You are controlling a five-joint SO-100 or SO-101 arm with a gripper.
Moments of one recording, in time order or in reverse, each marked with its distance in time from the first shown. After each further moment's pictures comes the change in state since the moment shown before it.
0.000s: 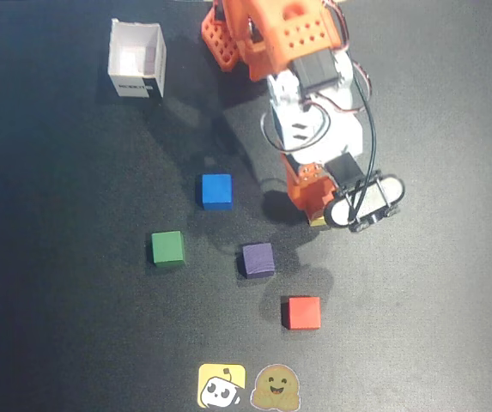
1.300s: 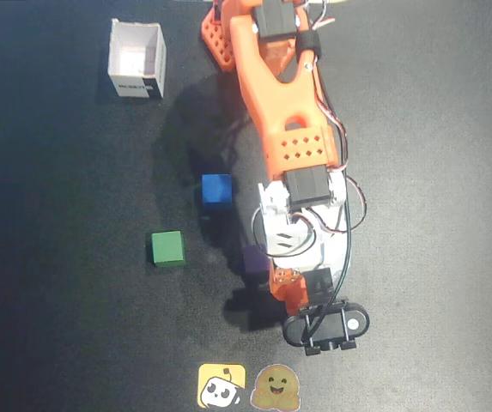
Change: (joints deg) arm 10.2 -45.7 -51.6 6.3 8.3
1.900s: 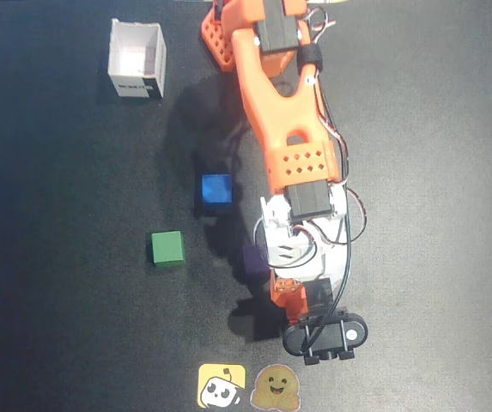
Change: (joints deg) arm 0.0 -4.4 -1.5 -1.8 0.5
